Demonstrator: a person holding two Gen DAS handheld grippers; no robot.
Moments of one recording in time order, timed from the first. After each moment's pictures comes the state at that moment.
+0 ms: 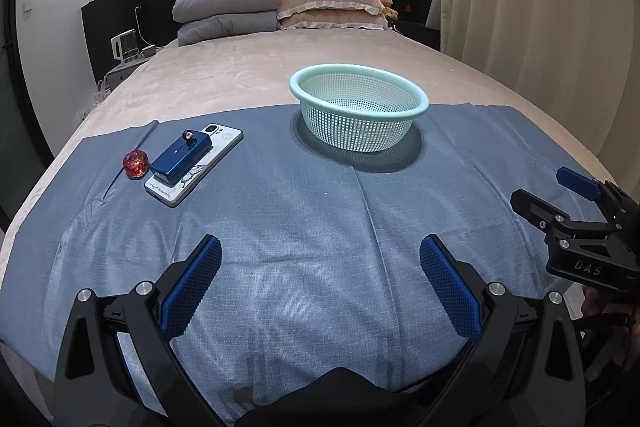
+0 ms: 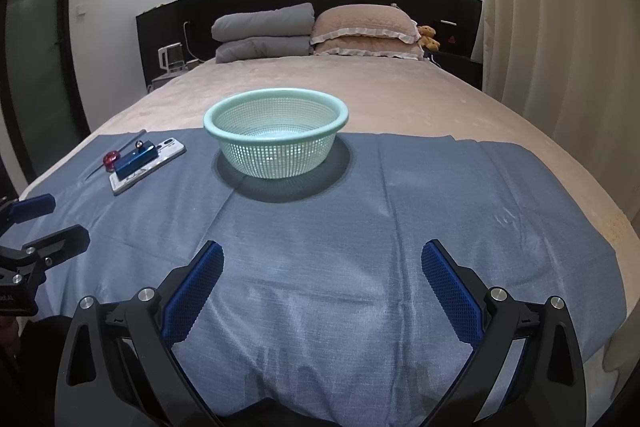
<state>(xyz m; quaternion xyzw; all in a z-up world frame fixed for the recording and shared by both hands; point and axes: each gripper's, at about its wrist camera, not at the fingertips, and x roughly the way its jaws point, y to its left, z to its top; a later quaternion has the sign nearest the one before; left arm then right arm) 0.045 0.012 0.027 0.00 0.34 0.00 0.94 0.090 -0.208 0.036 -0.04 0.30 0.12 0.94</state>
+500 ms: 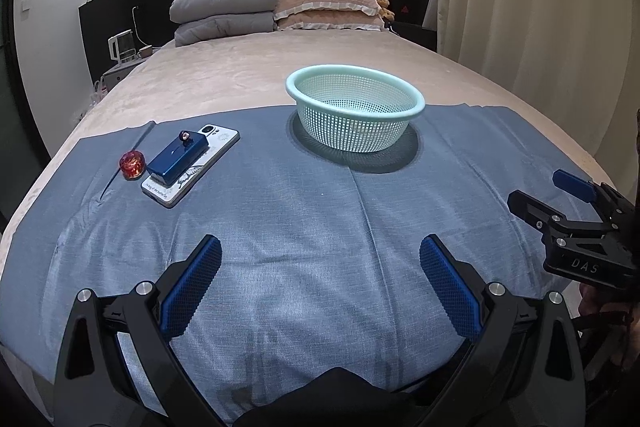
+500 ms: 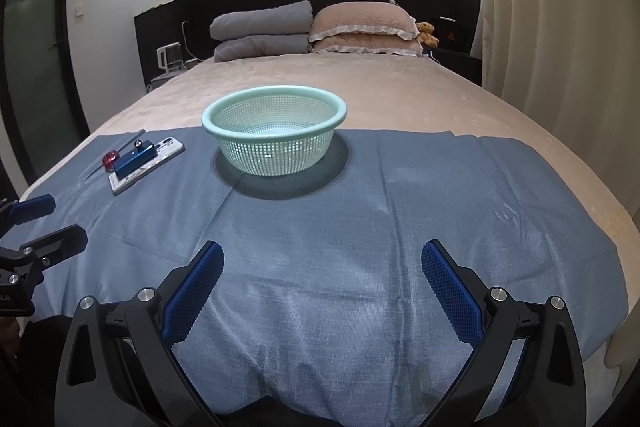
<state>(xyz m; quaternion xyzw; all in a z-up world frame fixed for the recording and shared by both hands) 0.043 0.013 0.027 -0.01 0.34 -0.01 0.94 0.093 -0.215 0.035 -0.02 0.31 0.12 0.94</state>
